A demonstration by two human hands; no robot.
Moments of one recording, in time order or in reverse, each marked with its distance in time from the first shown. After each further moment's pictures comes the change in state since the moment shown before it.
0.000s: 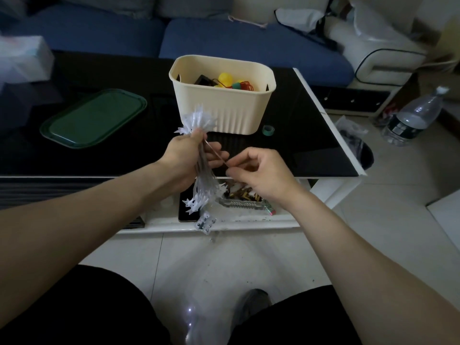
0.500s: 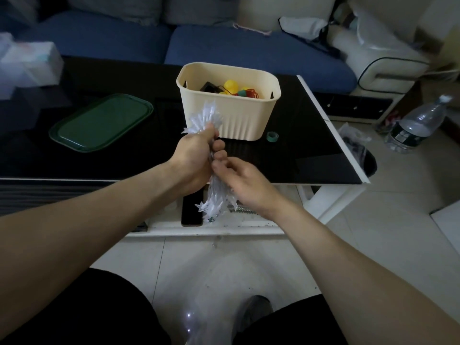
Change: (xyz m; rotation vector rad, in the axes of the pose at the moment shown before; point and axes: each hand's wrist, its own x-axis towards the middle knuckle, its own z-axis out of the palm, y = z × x) left_hand -0.006 0.012 0.011 -0.169 -0.118 -0.054; right_hand 0.006 -0.008 0.030 0.103 -0.181 0.022
